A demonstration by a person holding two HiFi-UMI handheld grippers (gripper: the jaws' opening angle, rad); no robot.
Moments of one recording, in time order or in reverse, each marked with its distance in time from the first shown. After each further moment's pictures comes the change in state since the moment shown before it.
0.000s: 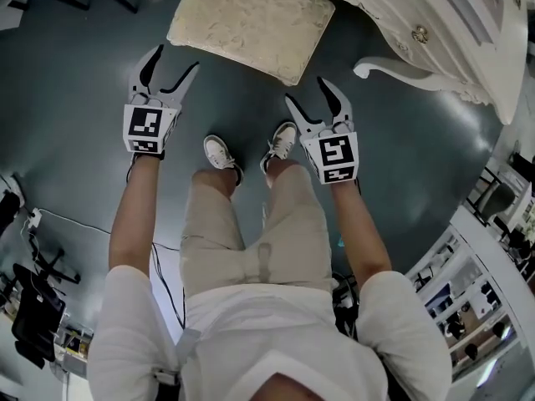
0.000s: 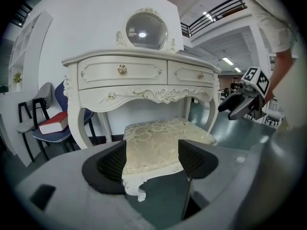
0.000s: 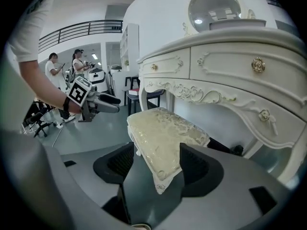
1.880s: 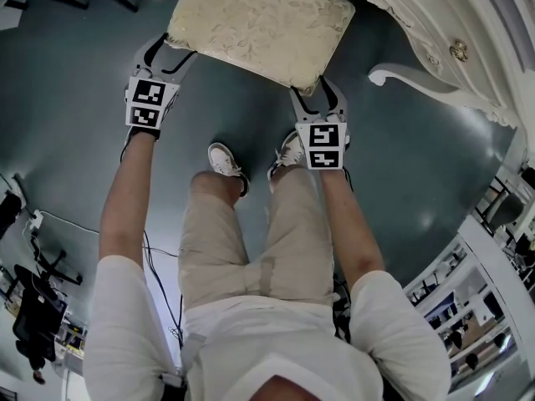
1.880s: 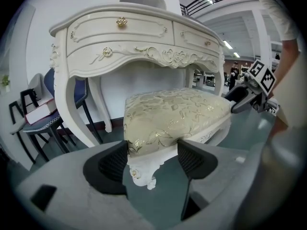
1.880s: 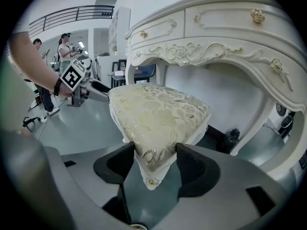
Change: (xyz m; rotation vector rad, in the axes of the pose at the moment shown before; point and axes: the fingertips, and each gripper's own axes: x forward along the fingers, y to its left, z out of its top) left arm 0.075 0.036 -0.096 0.081 0.204 -0.043; right arm 0.088 -0.021 -0.083 0.043 0.108 -0.134
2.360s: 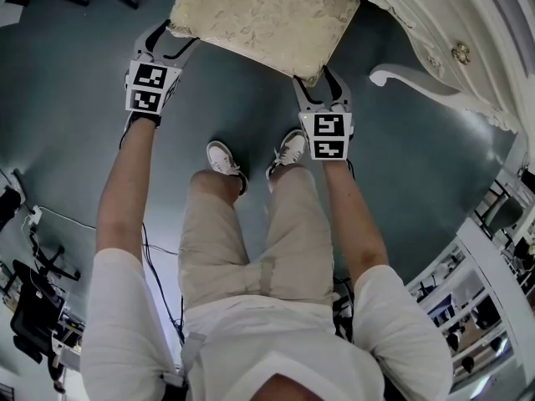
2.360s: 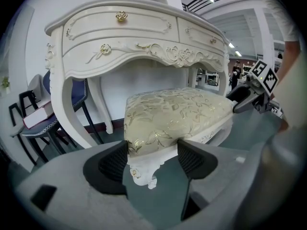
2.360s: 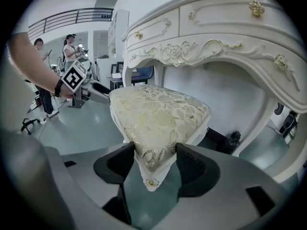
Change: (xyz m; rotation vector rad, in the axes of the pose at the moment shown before) left arm 0.020 0.012 0.014 -0.015 0.004 0.028; right arm 0.012 -0.018 0.013 0.010 -0.026 0.006
